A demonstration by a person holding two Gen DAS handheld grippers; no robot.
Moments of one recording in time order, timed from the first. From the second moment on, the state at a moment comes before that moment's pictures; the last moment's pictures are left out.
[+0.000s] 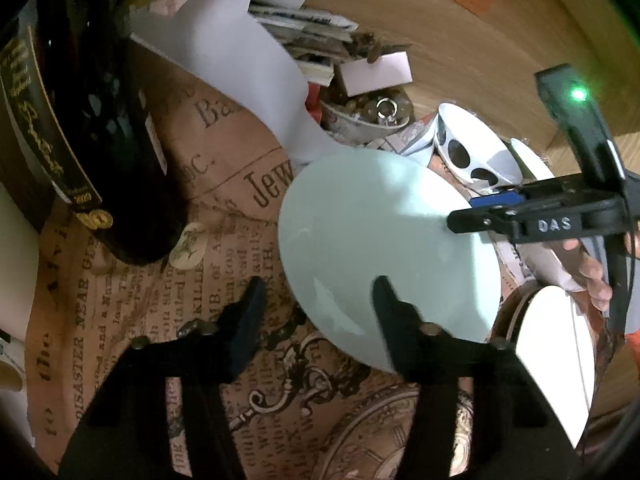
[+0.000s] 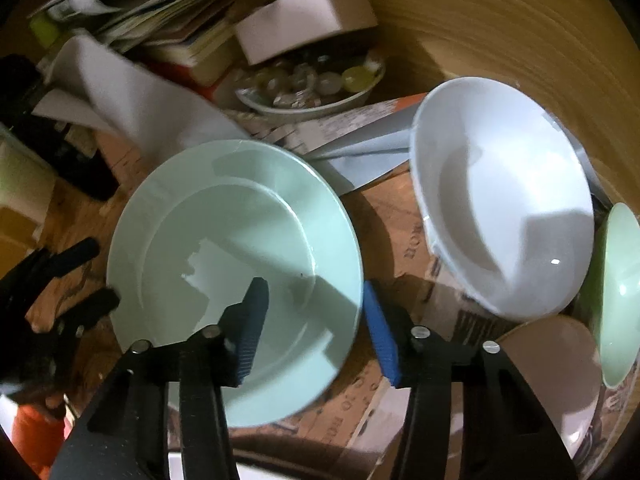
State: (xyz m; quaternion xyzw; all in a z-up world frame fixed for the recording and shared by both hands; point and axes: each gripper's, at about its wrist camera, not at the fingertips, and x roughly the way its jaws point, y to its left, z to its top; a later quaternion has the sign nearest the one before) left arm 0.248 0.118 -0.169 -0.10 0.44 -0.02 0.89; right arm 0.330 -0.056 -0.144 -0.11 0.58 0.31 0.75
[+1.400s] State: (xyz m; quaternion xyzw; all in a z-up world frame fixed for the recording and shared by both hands) left arm 0.180 0.120 -0.109 -0.09 0.33 0.03 0.94; right arm 0.266 -0.071 -0.114 -0.08 0.50 0.35 0.79
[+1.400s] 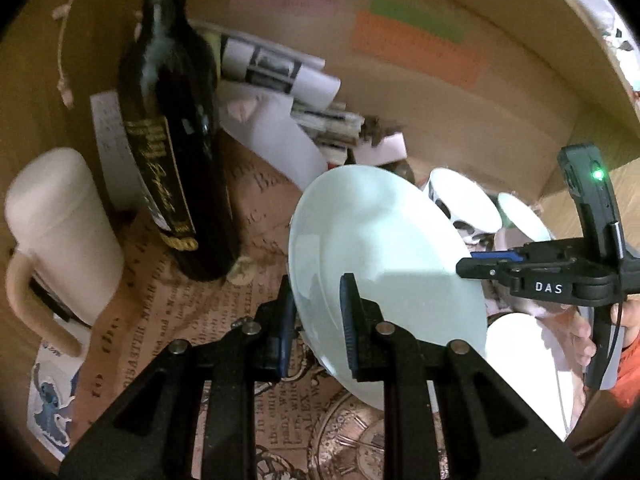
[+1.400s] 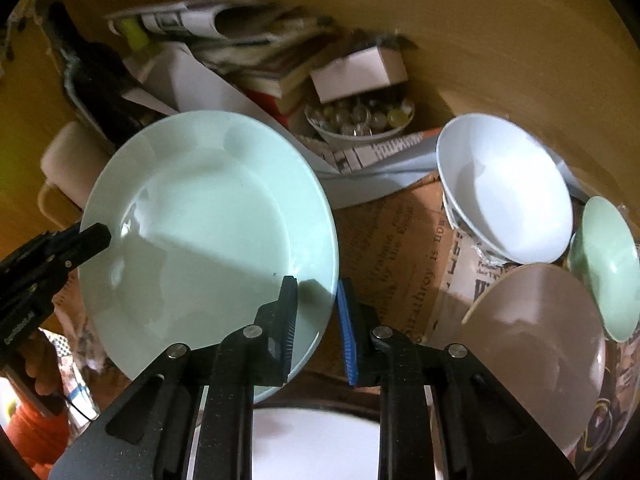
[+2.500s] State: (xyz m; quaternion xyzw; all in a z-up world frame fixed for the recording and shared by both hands) left arm 0.113 0.056 -0.101 -0.10 0.29 -0.02 0.95; right arm 0.182 -0.167 -0.076 0.02 0.41 0.33 0.85
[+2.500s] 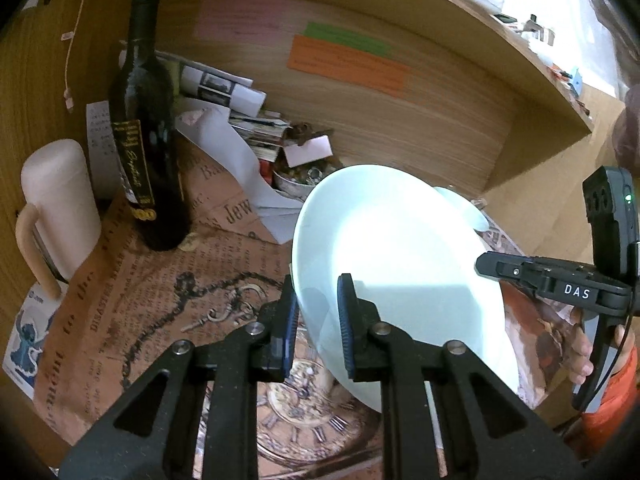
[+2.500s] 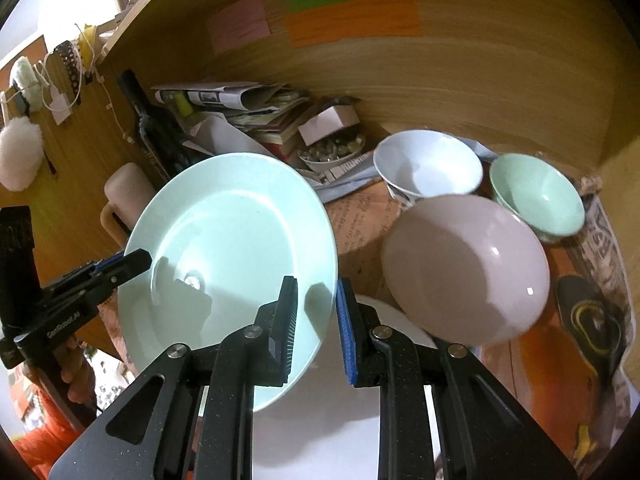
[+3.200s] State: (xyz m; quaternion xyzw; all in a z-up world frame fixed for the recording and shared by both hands) left arm 0.099 0.023 -0.127 -0.09 0.34 -0.05 0.94; right arm 0.153 -0.216 -0.112 0.07 0.42 0.31 0.85
